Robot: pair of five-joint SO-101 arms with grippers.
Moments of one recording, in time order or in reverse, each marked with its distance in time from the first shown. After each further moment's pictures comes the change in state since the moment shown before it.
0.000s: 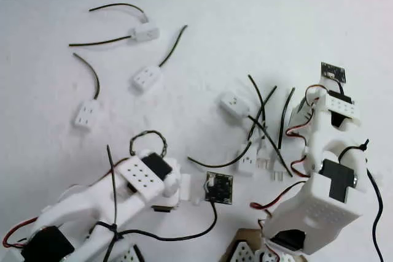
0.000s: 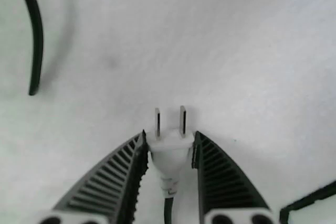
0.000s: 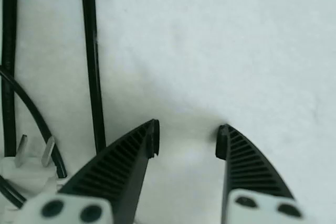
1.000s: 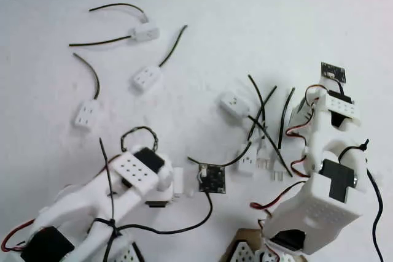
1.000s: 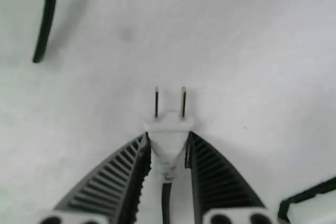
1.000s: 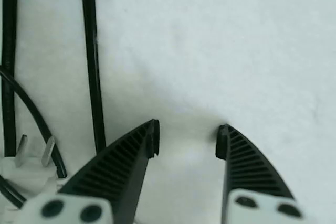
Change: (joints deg) left arm -5.2 0.0 0.1 1.0 0.0; right arm 0.0 0.0 0.0 0.0 0.0
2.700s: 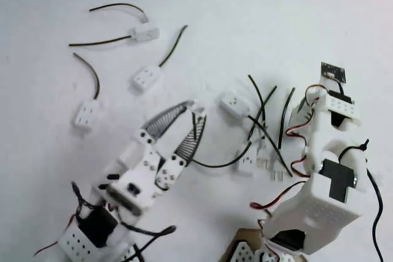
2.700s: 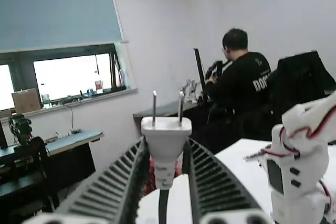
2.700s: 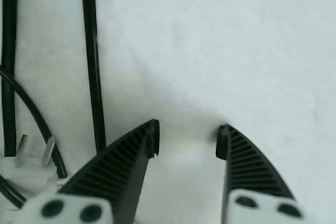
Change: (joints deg) left arm 3.6 -76.8 29.0 -59.7 37.7; right arm -0.3 0.1 0.0 0.0 0.0
